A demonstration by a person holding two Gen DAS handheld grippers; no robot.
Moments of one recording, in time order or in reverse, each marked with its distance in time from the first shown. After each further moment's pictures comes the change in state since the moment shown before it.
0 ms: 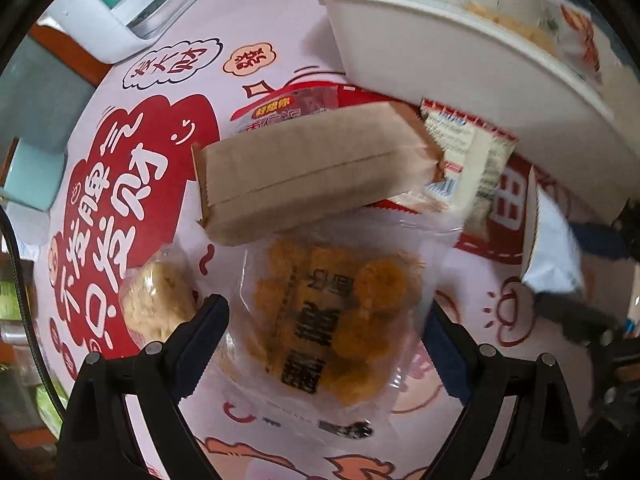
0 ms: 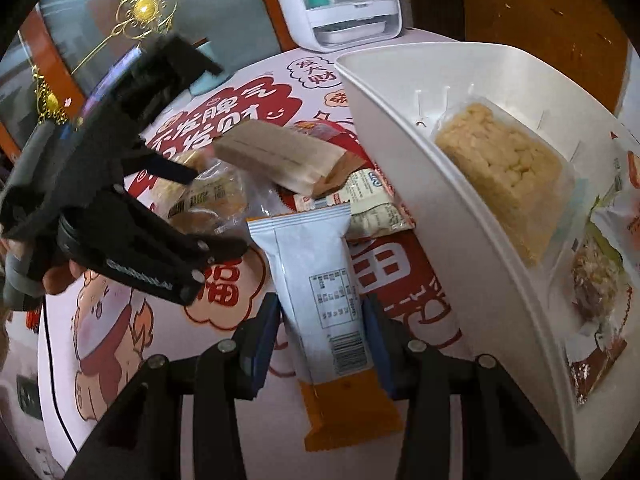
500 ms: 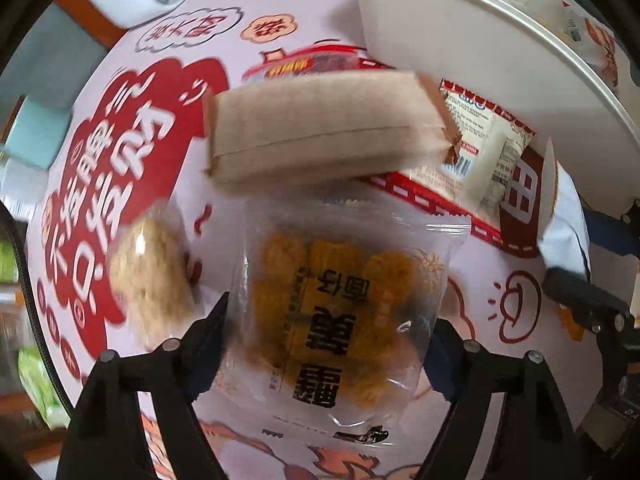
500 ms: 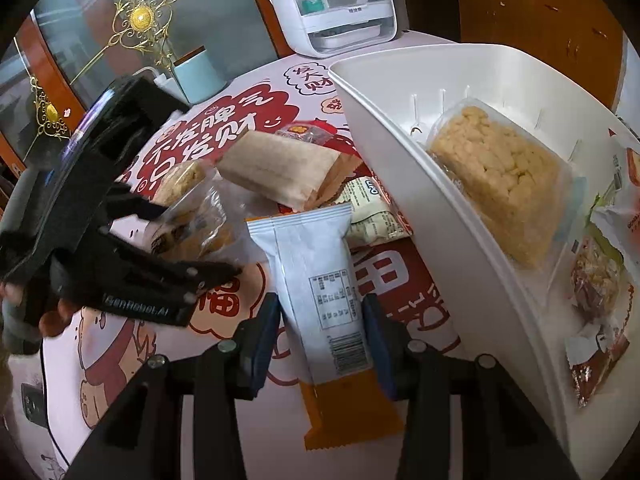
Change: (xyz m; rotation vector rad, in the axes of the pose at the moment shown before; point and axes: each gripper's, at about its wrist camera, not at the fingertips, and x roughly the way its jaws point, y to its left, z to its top) left arm 0.001 0.011 -0.018 -0.129 0.042 -0.013; right arm -0.001 -0.003 0.001 0.014 -0.010 0.016
